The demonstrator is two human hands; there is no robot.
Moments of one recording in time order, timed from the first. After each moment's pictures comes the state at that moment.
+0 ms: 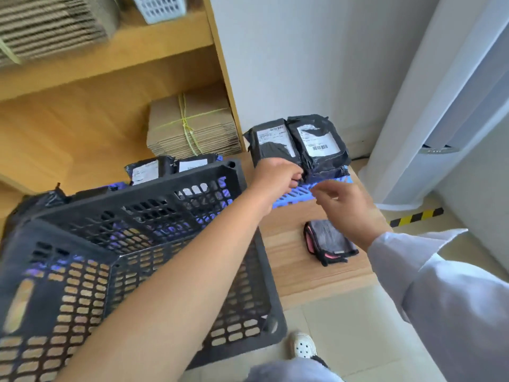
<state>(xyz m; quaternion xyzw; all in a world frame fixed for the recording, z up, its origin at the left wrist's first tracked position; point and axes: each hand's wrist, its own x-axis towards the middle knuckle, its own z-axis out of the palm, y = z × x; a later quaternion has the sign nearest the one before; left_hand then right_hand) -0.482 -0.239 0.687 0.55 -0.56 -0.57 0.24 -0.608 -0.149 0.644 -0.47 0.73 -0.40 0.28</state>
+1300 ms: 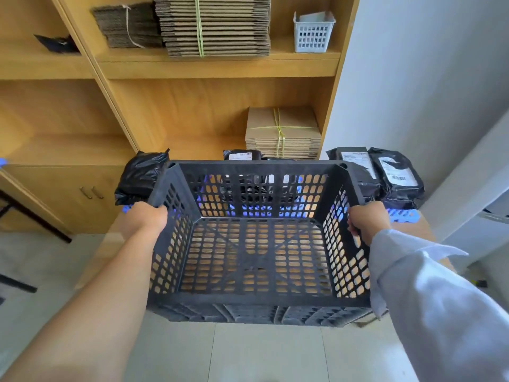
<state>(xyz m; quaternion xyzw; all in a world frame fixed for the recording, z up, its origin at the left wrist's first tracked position) 0.013 -0.184 0.643 0.89 -0.37 -0.18 0.22 -0.434 -0.158 0.664 -0.29 0.82 -0.34 0.35</state>
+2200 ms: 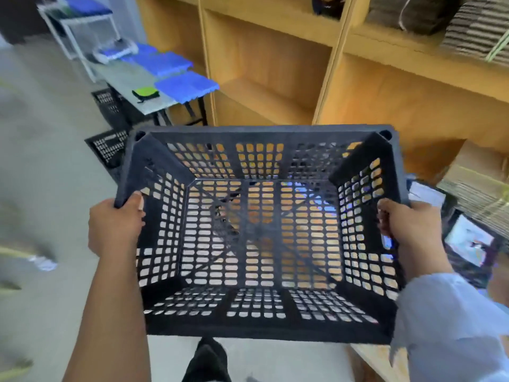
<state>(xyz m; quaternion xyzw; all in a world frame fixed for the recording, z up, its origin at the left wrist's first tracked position) 0.224 0.097 0.666 0.88 0.04 -0.02 0.47 -0.106 -0.185 0.692 -0.55 0.60 -0.38 0.45</state>
